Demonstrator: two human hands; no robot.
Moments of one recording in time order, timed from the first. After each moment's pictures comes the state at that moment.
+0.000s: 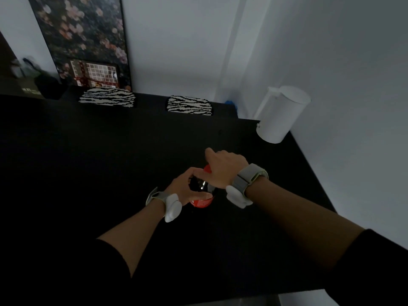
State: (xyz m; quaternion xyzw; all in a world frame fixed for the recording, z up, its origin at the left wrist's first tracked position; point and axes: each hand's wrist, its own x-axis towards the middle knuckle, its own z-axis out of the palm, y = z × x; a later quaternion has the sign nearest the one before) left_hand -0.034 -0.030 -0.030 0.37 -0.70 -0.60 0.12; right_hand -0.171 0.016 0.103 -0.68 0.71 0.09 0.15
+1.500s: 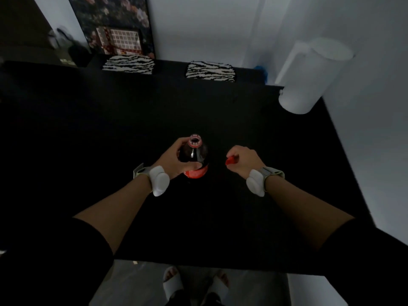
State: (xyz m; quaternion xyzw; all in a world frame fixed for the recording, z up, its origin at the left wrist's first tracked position) left_hand -0.044 -0.003 -0.037 0.47 -0.62 -0.61 0.17; right_hand -0.287 0.050 -0.043 -0.60 0.70 -0.13 0.35
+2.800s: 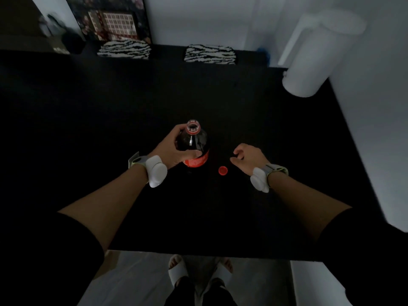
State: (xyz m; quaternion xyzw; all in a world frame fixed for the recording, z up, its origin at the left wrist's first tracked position) left_hand -0.046 -0.004 -0.023 0.44 -0.63 -0.60 0.18; right_hand -0.299 0.060 -0.070 -0.55 0.77 -0.09 0.32
